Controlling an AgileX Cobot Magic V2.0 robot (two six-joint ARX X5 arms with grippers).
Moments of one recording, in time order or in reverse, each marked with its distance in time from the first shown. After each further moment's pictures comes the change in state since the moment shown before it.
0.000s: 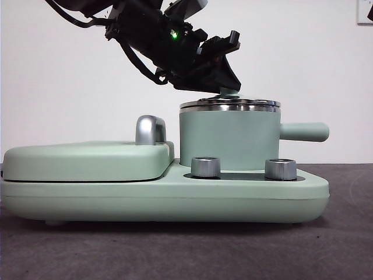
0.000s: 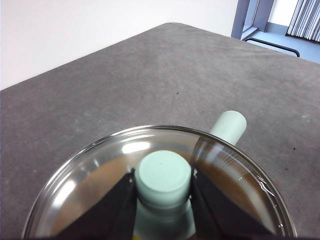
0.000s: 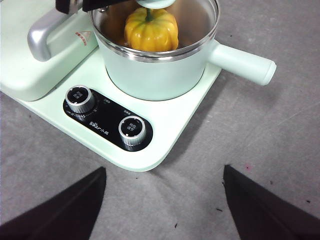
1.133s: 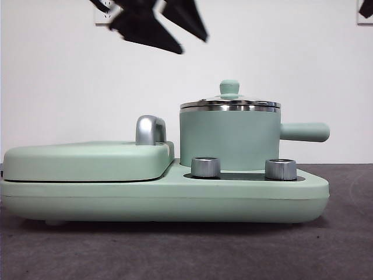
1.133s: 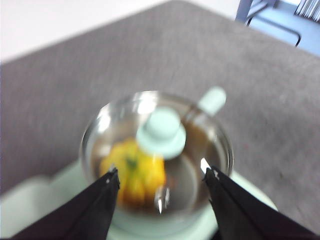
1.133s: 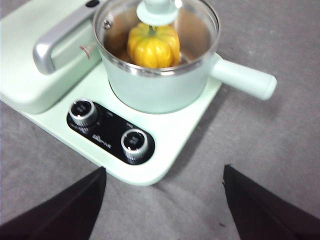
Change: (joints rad) left arm 0.045 -0.342 0.008 -0.529 0.002 -0.059; right arm 0.000 0.025 0.000 0.059 -0.017 0.000
